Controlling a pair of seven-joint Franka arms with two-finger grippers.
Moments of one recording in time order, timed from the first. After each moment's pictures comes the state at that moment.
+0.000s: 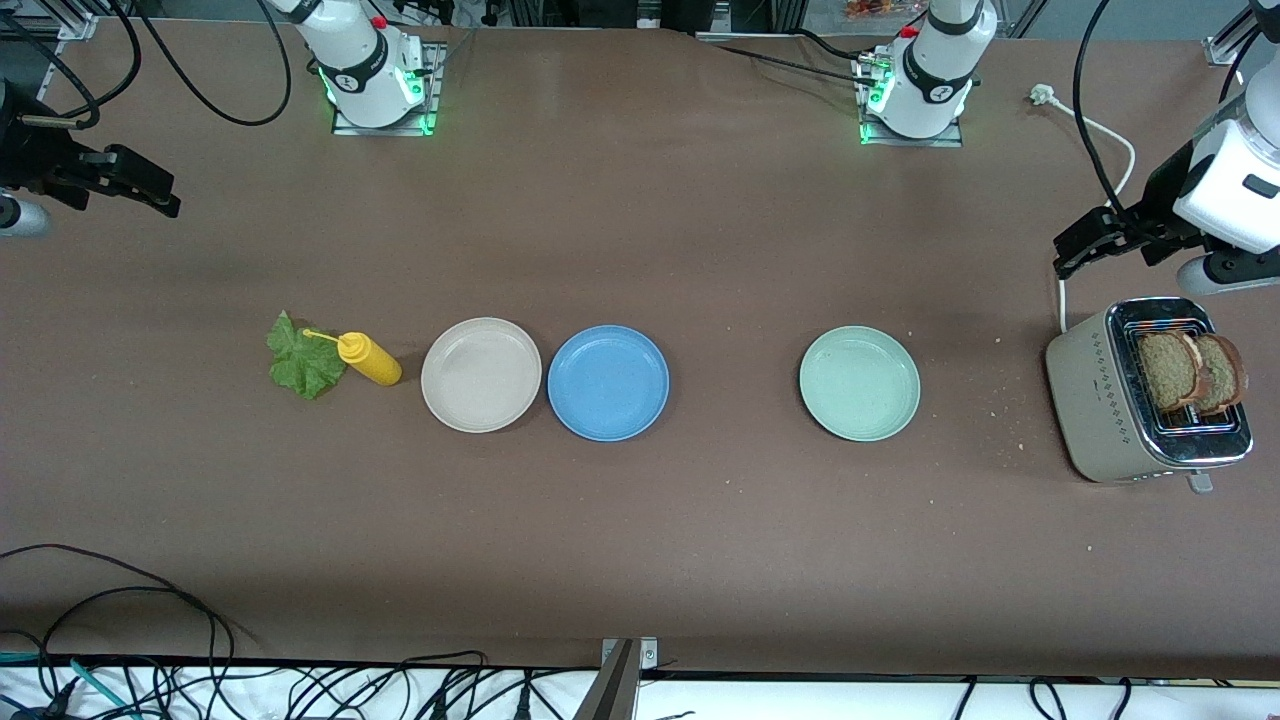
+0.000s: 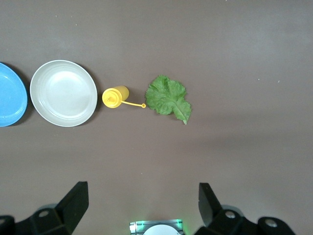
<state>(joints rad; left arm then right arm) -0.01 0.05 -0.08 -1.52 0.03 1.57 -0.27 -0.02 0.00 0.05 -1.54 -0.03 1.44 0.09</state>
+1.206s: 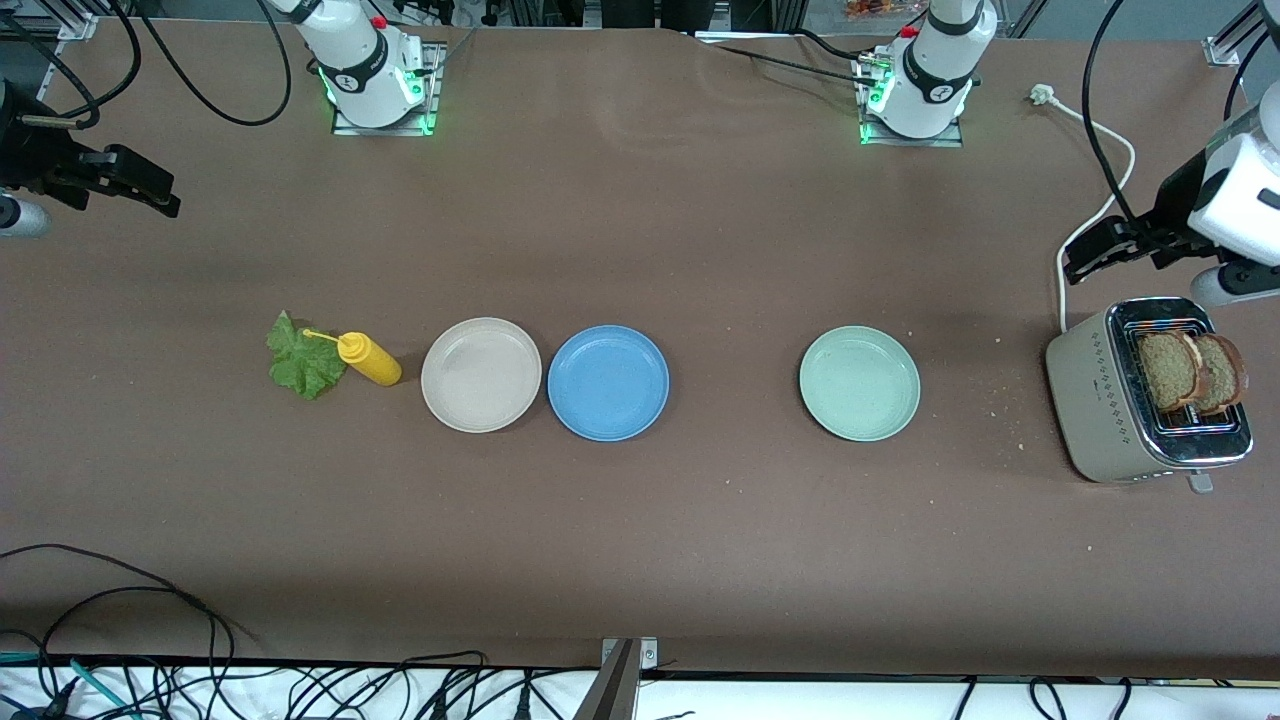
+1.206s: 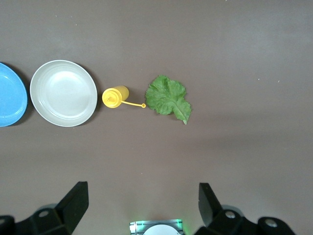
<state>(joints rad) 0.01 0.08 -0.08 -1.52 0.03 1.56 -0.27 -0.02 0.00 0.05 -1.54 -0.03 1.44 0.09</state>
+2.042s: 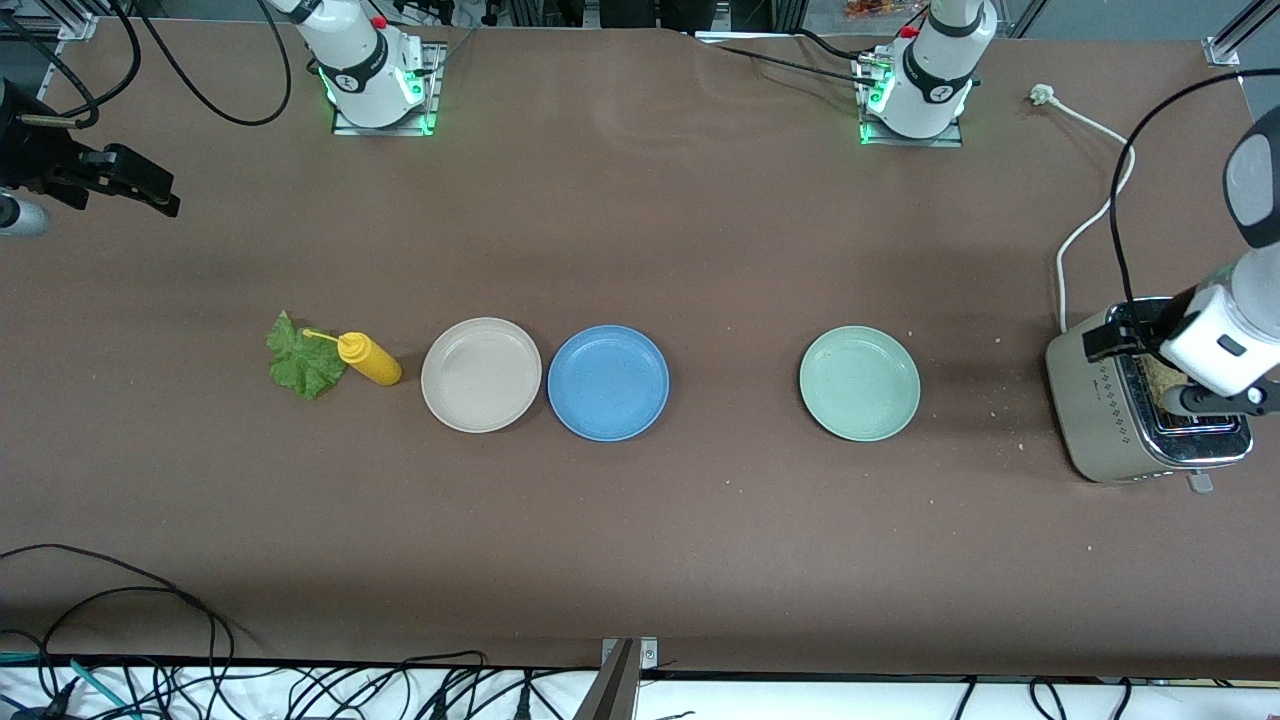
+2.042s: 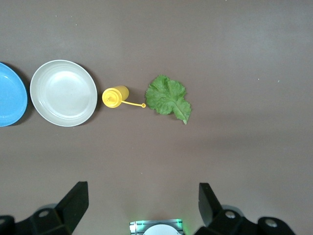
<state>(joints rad) 0.11 0.30 -0.07 -1.50 0.16 1.69 -0.01 -0.02 0.00 0.05 -1.54 -0.03 1.44 0.09</state>
